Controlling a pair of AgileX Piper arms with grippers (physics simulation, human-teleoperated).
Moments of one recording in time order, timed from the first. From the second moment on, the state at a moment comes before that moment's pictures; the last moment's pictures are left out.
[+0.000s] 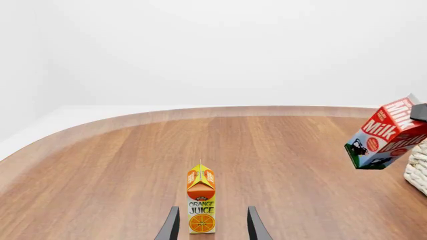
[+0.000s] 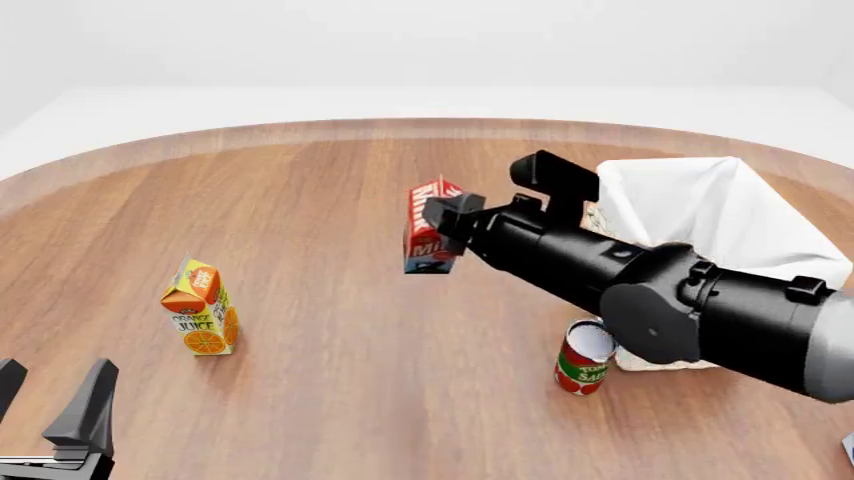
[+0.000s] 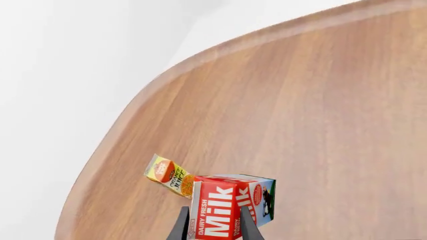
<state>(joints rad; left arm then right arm) 0.00 0.01 0.00 0.00 0.00 0.67 1.41 -0.88 -0.17 0.58</state>
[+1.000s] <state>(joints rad) 0.00 0.01 0.00 0.00 0.00 0.49 1.05 -0.92 0.08 0.43</state>
